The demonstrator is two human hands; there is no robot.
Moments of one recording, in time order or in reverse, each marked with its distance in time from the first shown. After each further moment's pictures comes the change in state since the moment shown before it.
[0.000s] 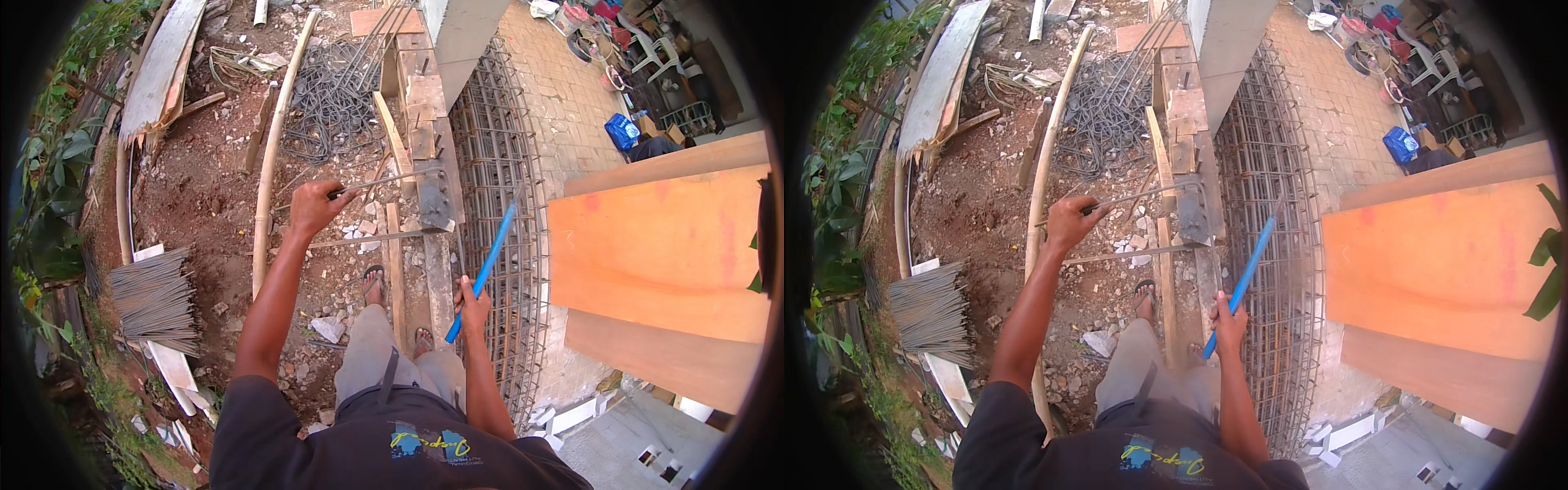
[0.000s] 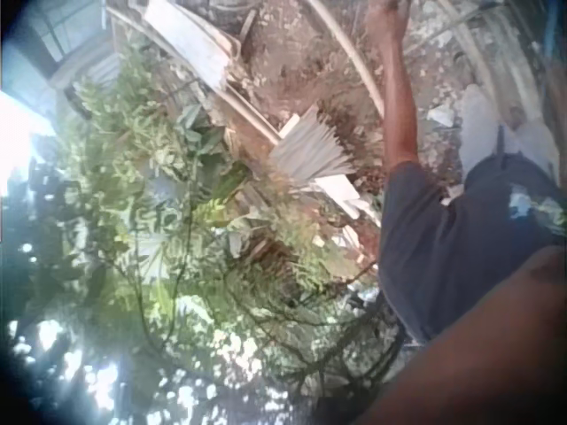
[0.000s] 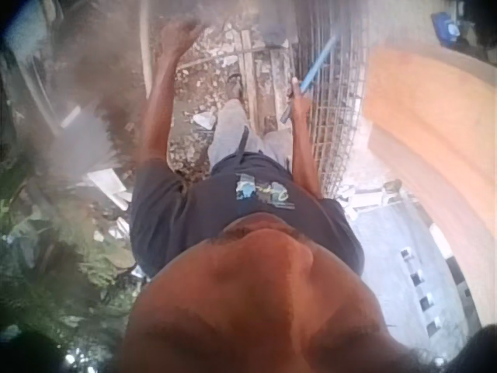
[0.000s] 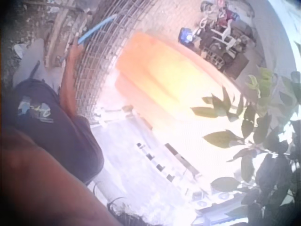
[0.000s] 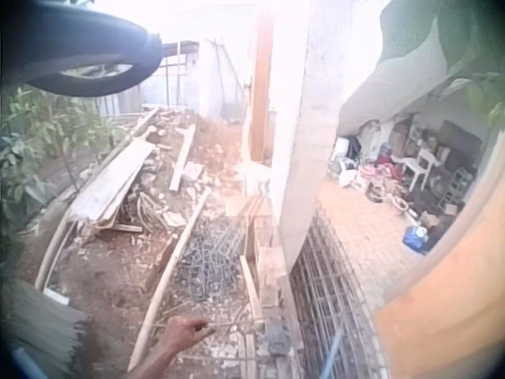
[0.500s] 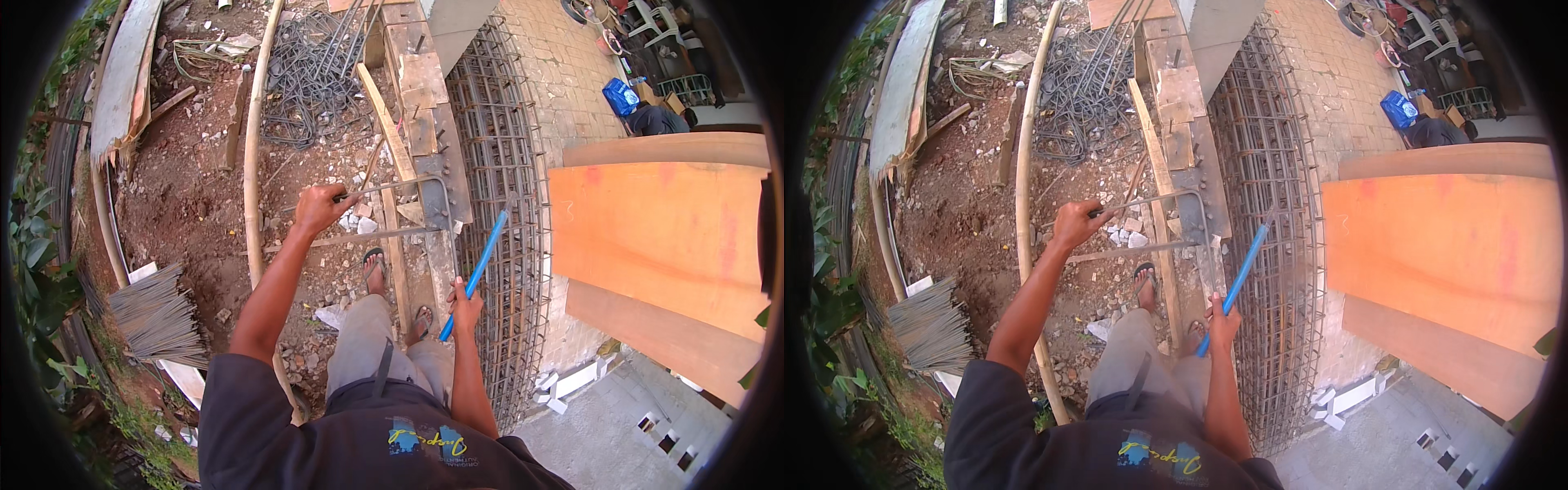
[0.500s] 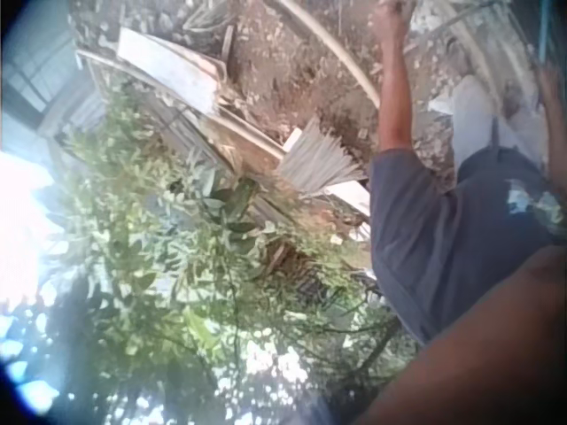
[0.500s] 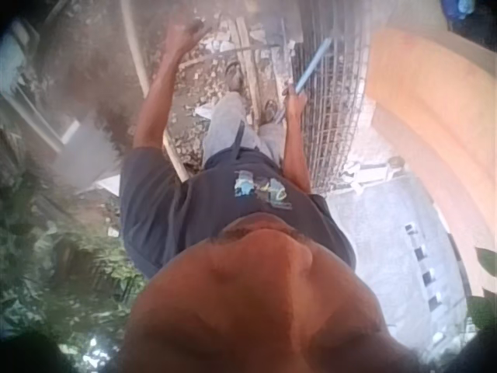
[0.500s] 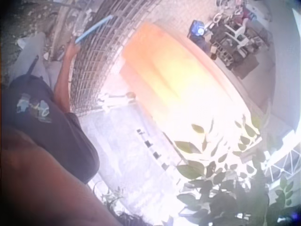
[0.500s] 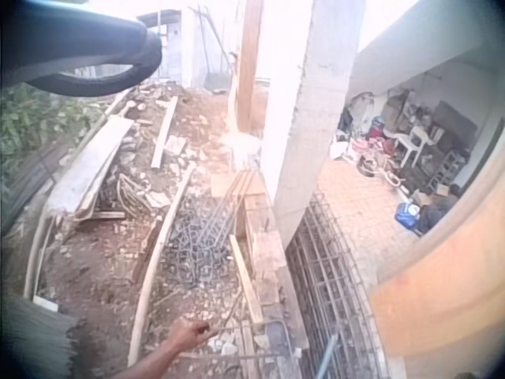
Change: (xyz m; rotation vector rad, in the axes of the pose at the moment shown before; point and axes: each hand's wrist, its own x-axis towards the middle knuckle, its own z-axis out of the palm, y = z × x) left_hand 0.050 -0.072 0.083 -0.067 -0.188 0.068; right_hand 0.022 0.042 0.046 -0.106 0.213 0.139
